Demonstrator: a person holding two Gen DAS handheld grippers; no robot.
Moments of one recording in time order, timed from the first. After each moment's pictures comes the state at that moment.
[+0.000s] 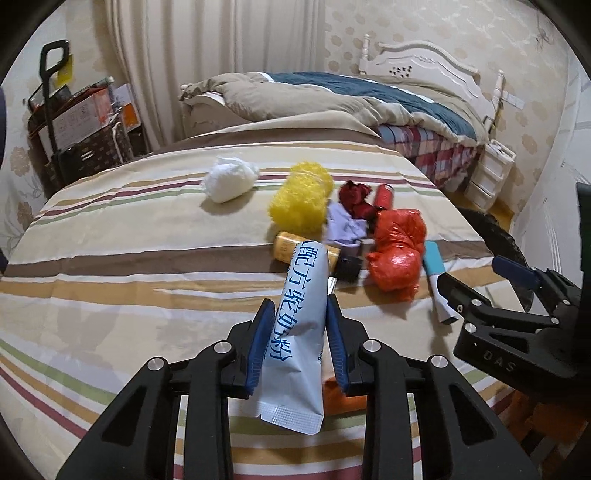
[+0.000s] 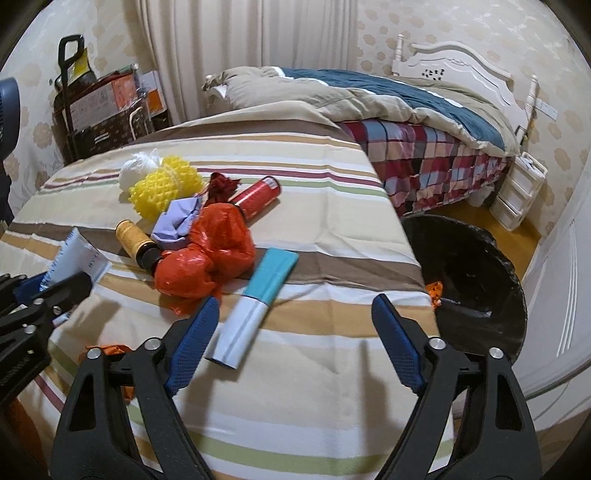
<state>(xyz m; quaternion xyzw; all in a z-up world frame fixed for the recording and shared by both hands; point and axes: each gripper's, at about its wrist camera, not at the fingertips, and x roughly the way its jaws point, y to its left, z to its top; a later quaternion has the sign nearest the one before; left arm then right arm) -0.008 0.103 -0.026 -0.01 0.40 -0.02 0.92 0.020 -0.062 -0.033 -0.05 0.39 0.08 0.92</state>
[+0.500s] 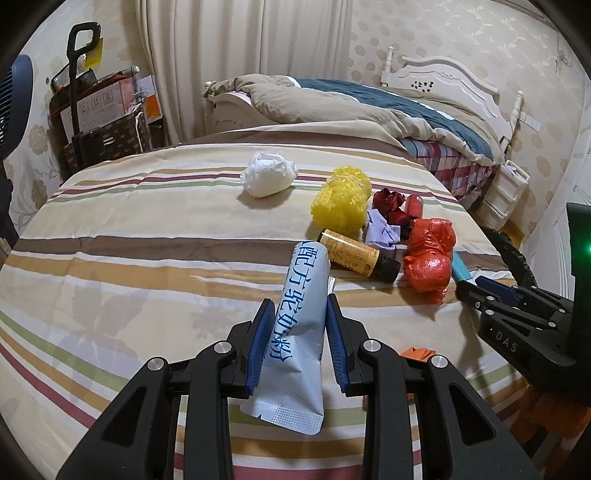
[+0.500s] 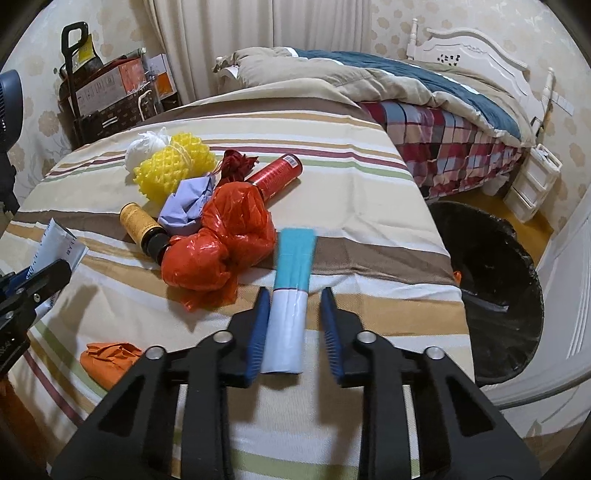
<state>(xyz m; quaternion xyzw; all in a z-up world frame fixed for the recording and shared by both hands) -0.017 0.127 -0.029 -0.04 0.39 0.01 0.92 0.026 -0.057 -0.044 -0.05 0.42 0.11 0.90</state>
